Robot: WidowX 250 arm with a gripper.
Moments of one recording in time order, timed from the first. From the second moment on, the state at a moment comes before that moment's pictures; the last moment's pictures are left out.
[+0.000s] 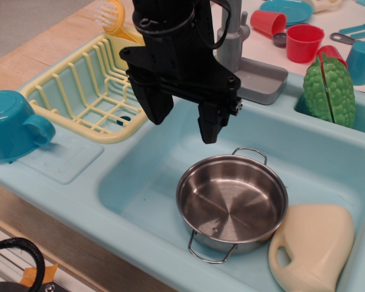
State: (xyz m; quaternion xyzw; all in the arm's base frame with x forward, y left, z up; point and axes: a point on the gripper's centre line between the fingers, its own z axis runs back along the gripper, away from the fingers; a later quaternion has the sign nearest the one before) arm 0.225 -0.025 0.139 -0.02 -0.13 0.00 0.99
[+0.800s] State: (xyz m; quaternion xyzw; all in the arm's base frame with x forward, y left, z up) arm 0.228 -0.028 0.098 -0.03 -0.09 0.03 1.00
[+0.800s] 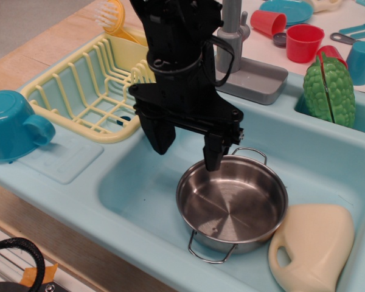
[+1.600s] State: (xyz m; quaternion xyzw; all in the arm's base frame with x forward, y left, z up) arm 0.235 -0.031 0.069 -0.06 -0.09 0.01 0.99
